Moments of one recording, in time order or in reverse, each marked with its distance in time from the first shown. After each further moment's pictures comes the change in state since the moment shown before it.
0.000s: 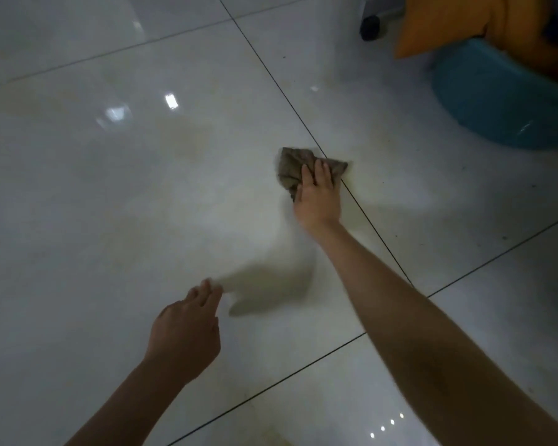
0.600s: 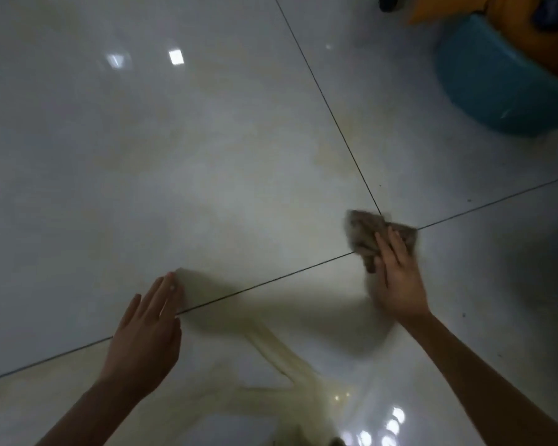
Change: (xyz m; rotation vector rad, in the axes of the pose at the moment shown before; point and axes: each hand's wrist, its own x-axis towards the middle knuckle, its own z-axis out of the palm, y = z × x) left_hand -0.154 -0.005 0.069 -0.140 0.157 -0.050; right_hand -0.247 0.154 -0.031 0.073 0.051 -0.131
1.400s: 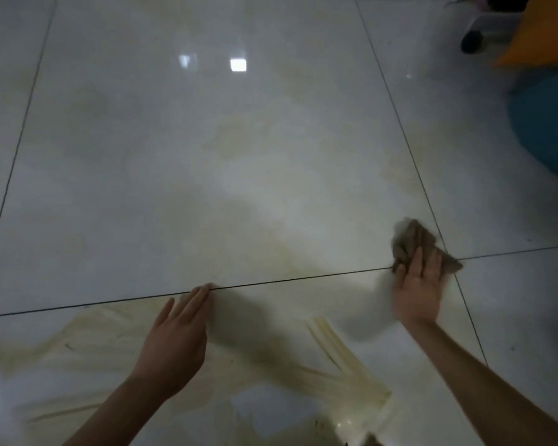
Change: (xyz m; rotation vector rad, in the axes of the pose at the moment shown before) left_hand -0.075 -0.038 0.007 -0.027 0.034 -0.040; right_hand -0.003 -0.078 0.023 -0.119 0.031 0.231
